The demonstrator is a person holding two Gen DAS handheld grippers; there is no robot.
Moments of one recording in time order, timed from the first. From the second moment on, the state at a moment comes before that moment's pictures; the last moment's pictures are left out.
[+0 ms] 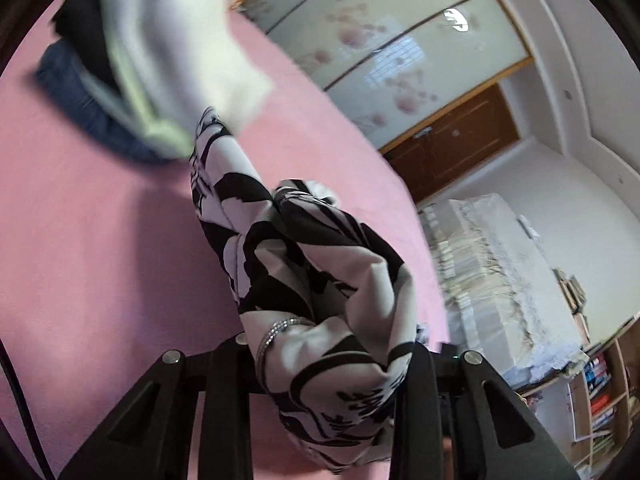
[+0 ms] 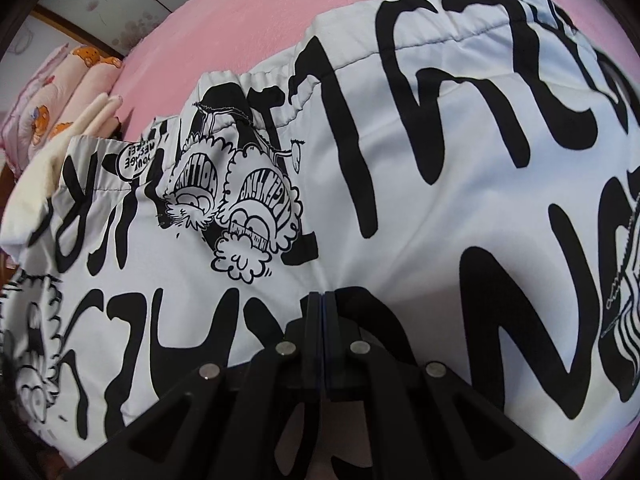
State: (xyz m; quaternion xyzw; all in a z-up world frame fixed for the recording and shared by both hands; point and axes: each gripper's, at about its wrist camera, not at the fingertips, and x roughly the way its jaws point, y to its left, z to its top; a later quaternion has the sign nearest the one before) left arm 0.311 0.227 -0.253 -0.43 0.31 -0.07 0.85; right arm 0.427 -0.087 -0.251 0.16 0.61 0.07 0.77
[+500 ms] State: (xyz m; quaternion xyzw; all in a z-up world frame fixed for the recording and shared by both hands) left arm 0.350 0.018 -0.144 -0.28 0.31 -0.18 0.89; right arm 0.432 -0.165 -0.274 0.29 0.64 0.18 0.69
